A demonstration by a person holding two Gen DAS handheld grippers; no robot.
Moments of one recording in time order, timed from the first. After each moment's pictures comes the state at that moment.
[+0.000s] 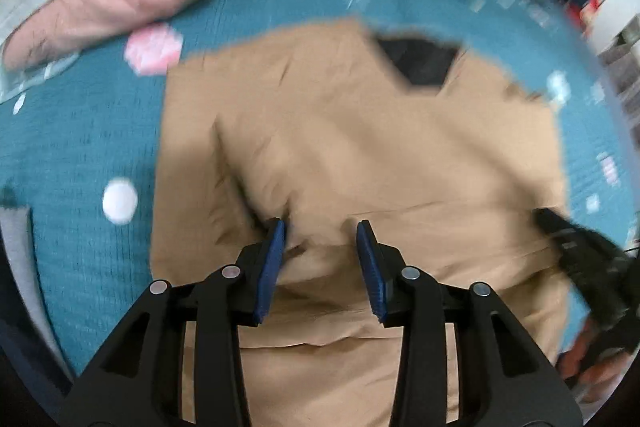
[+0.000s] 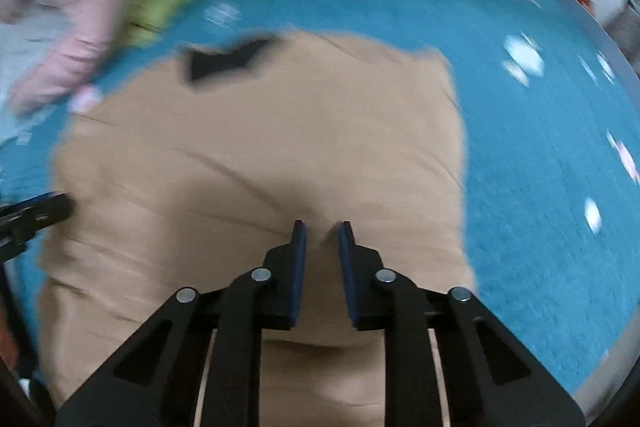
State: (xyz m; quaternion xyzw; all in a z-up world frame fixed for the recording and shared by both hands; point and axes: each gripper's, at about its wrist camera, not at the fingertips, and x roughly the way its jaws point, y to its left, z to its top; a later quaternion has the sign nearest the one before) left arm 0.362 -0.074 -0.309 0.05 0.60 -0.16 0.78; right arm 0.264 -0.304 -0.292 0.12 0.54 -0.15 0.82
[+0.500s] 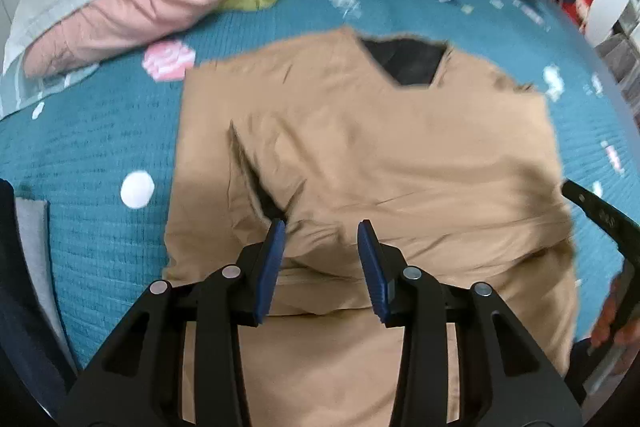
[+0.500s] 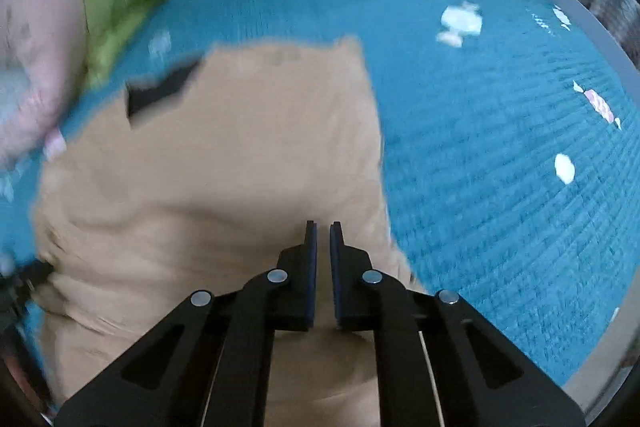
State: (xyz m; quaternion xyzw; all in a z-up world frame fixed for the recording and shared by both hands) left arm 0.329 -0.076 -0.272 0.06 0.53 -0.17 0.83; right arm 0.257 -0.340 -0.257 0.19 0.48 -0.17 0.84
